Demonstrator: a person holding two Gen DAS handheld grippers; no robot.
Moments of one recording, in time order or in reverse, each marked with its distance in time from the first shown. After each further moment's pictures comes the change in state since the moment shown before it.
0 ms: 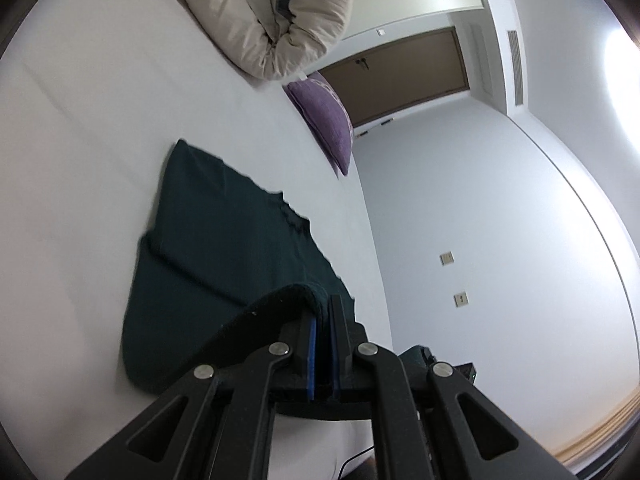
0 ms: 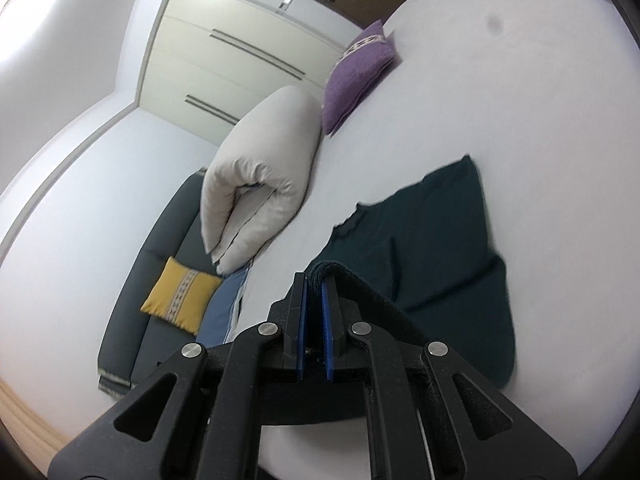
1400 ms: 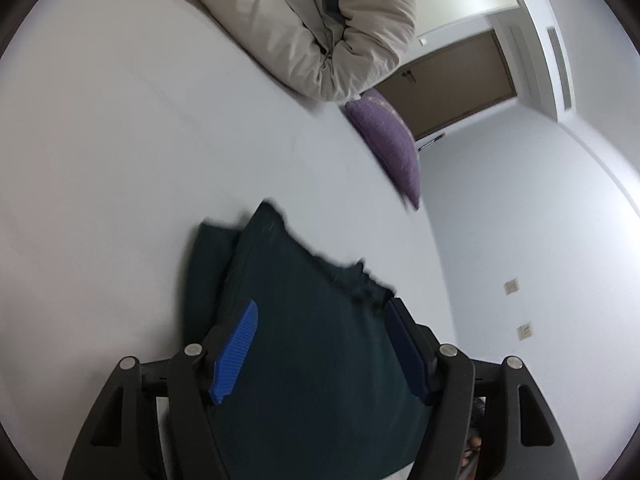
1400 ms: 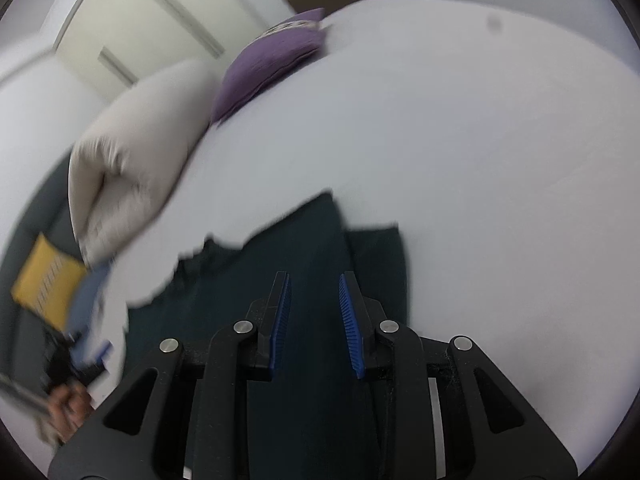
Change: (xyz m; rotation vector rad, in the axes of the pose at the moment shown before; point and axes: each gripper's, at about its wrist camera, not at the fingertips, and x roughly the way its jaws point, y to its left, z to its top) left arm 0.097 0.051 0.075 0.044 -0.058 0.240; right arm 0.174 -0.068 0.060 -0.231 0.048 -0.467
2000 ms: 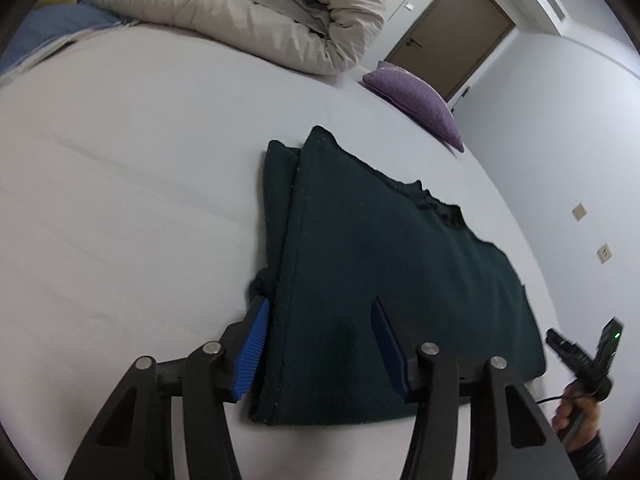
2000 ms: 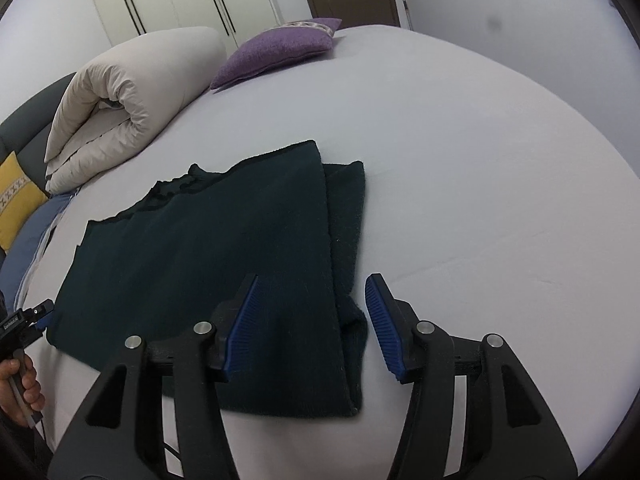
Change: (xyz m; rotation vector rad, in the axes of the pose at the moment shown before) left arm -0.024 0.001 -0.089 0.274 -0.020 0.276; right arm -0.079 0.006 -0.098 -0.203 -0.041 -0.149
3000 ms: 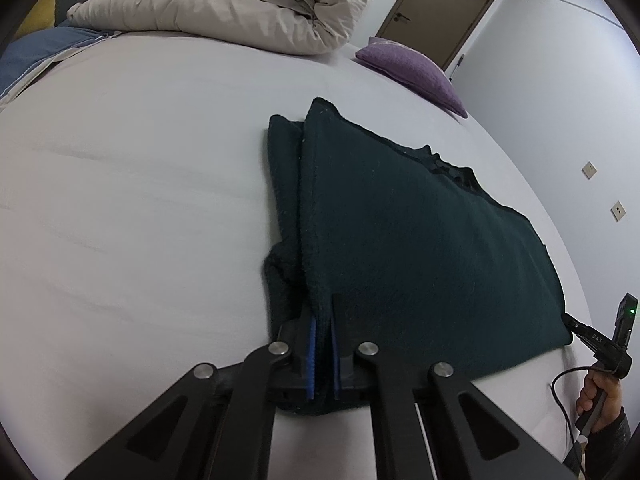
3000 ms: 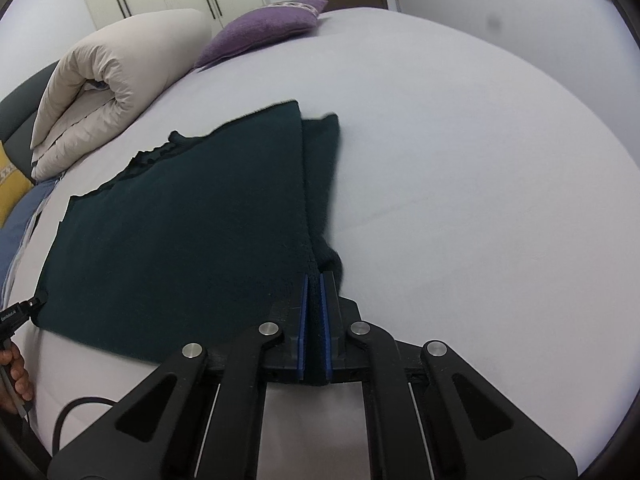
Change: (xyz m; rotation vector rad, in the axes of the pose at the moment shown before) left arm 0.010 0.003 -0.009 0.107 0.063 0.050; right arm 0.008 -0.016 -0.029 0.028 0.066 -0.044
